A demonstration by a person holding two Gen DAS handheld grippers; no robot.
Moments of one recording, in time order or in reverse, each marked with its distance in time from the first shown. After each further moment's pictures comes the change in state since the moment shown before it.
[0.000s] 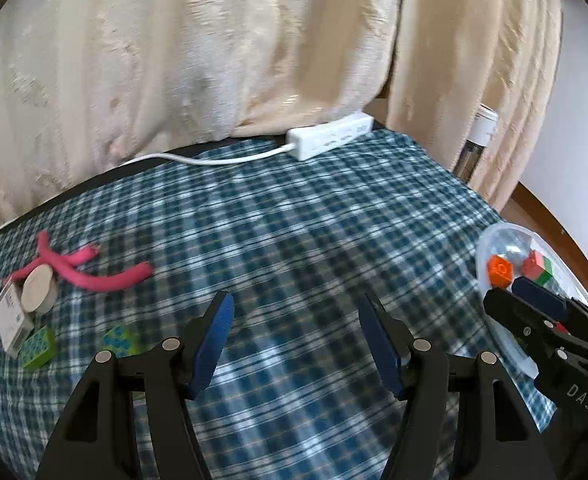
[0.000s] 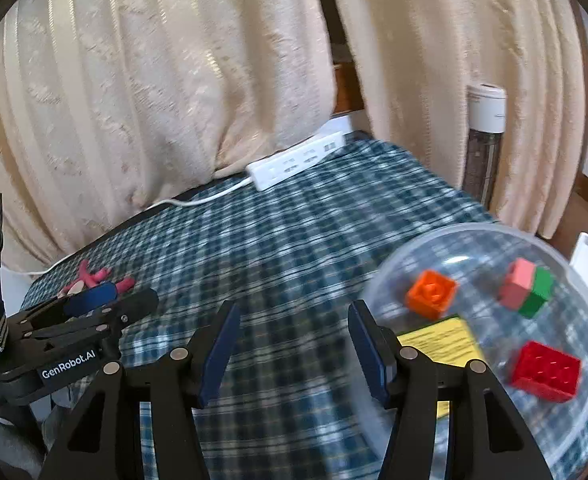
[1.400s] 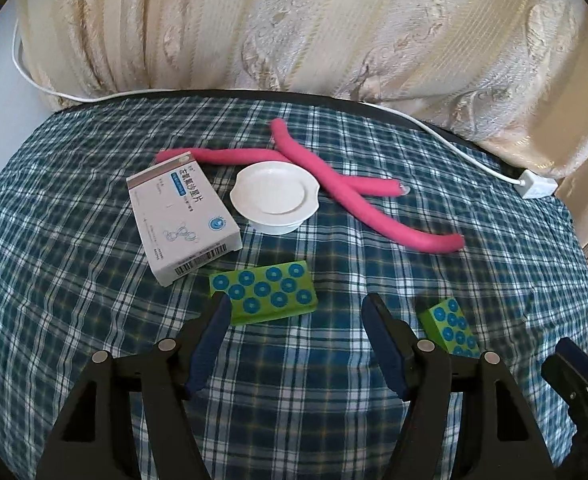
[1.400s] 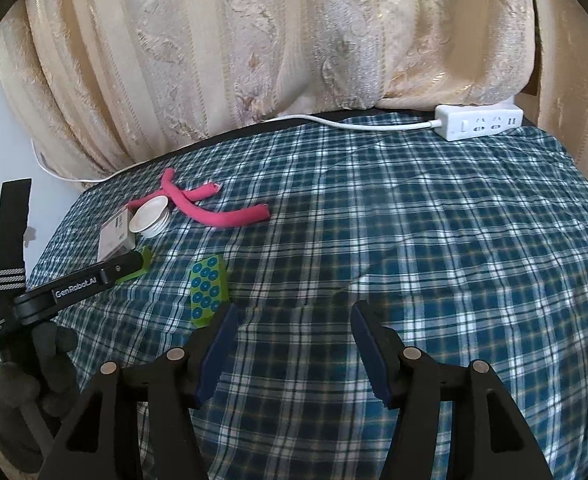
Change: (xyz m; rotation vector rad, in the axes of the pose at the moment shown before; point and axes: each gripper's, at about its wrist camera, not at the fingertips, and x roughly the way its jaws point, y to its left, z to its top) left arm -0.006 0.233 -0.068 -0.428 0.066 0.250; right arm 0.080 0.161 -0.021 -0.239 0.202 0.192
